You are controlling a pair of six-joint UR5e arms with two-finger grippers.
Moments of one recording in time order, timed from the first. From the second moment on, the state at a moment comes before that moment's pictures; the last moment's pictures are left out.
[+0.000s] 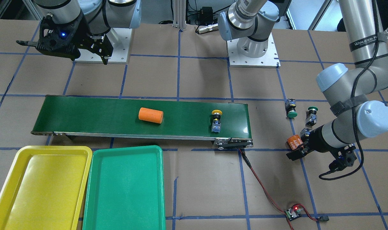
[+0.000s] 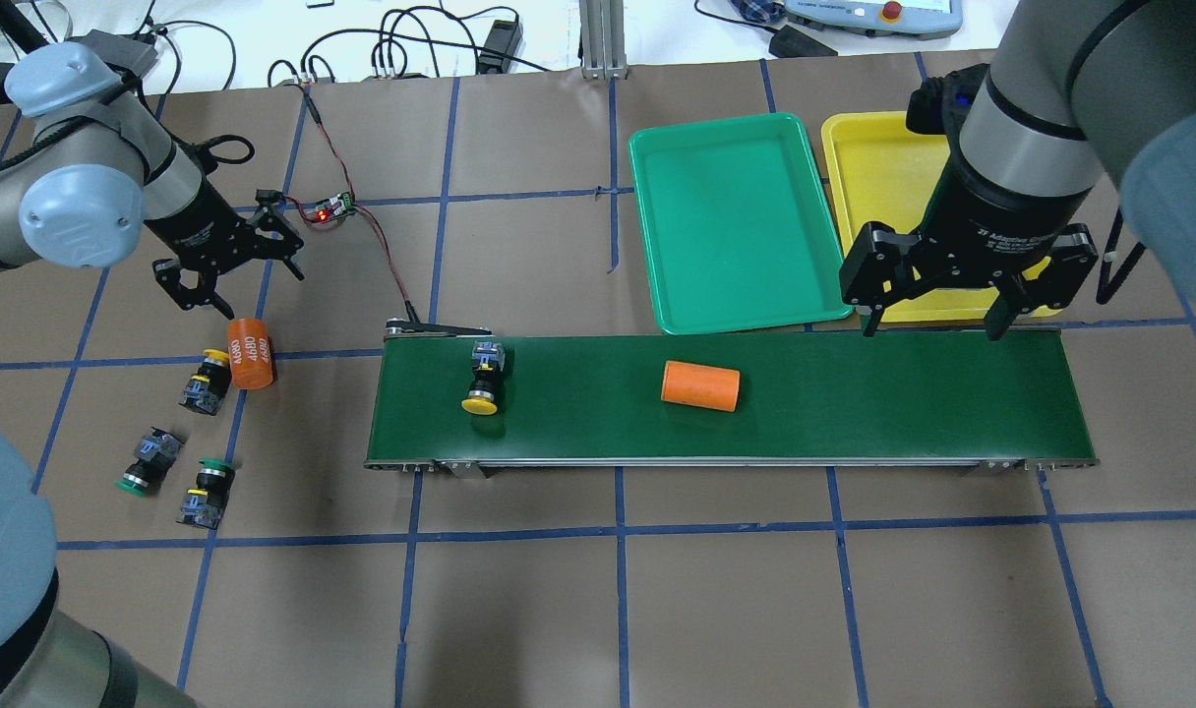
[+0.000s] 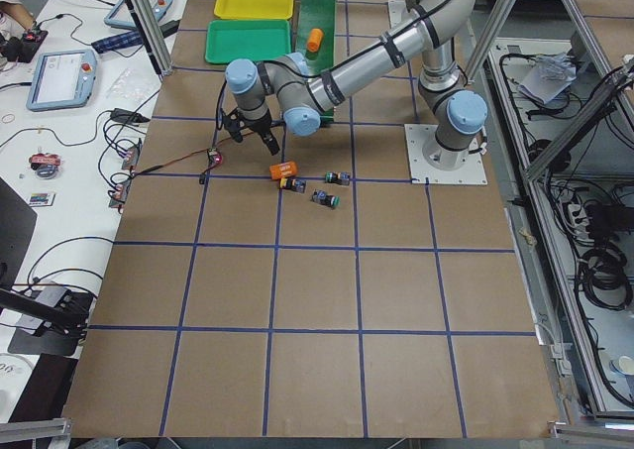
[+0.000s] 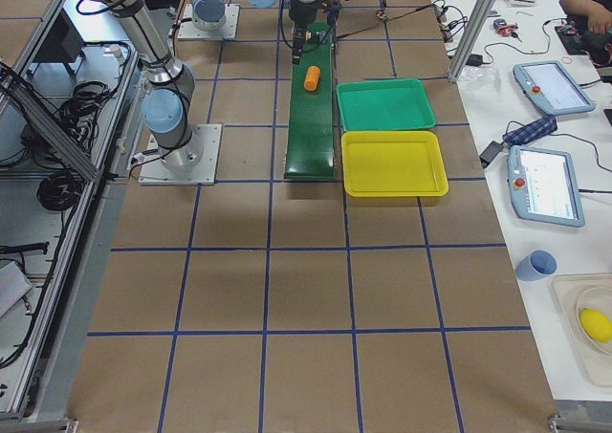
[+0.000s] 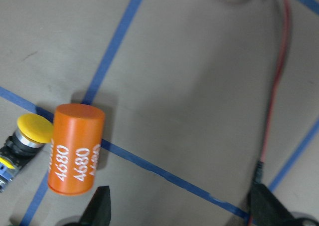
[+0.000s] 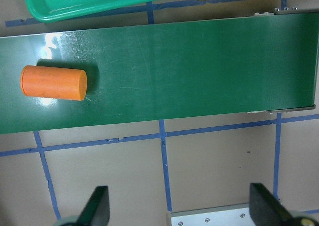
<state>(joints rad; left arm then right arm) -1.22 -2.00 -1.68 -1.19 1.53 -0.15 1.57 -1.70 1.70 -1.45 -1.61 0.10</state>
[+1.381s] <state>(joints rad) -1.22 -2.02 -1.76 -1.13 1.62 -0.12 1.57 -1.68 1.70 -1.50 -1.60 0.10</state>
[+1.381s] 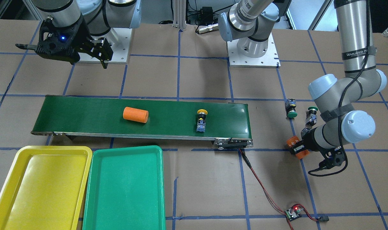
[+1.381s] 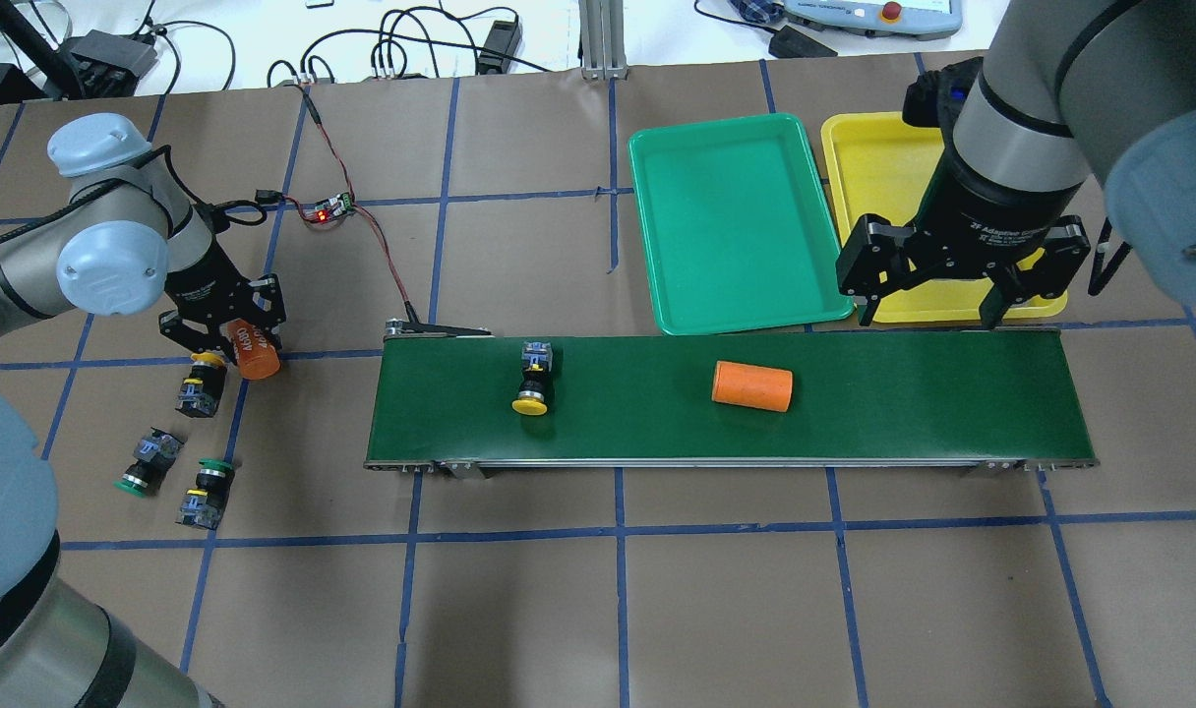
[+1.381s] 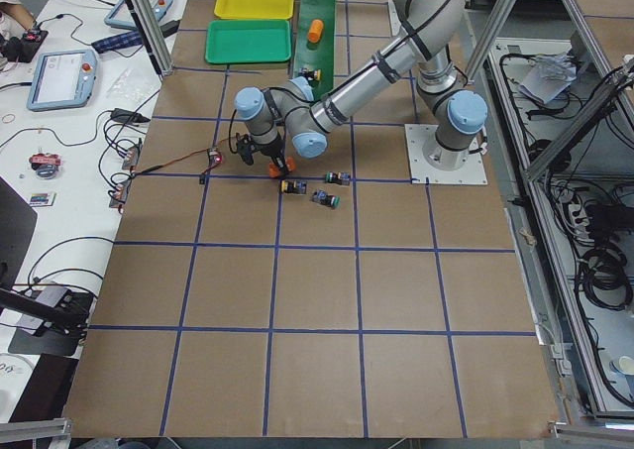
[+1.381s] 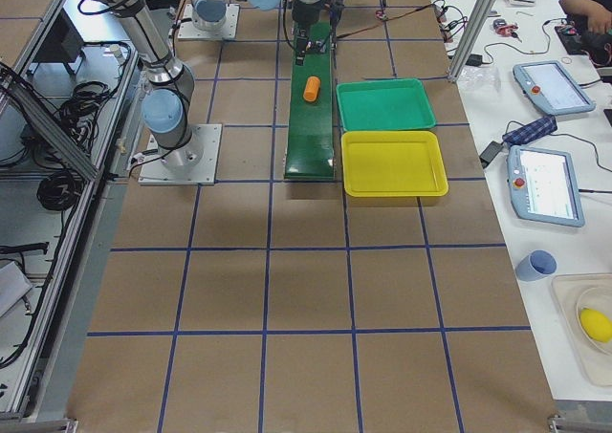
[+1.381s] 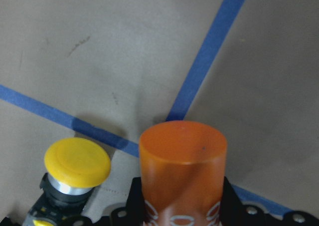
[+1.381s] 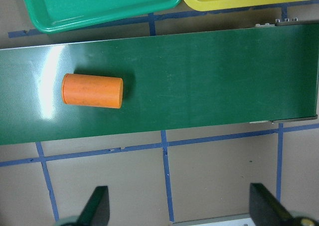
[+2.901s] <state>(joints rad) -1.64 -1.77 -1.86 -1.31 1.43 -1.43 1.57 -1.64 1.73 -1.57 -1.59 0.12</state>
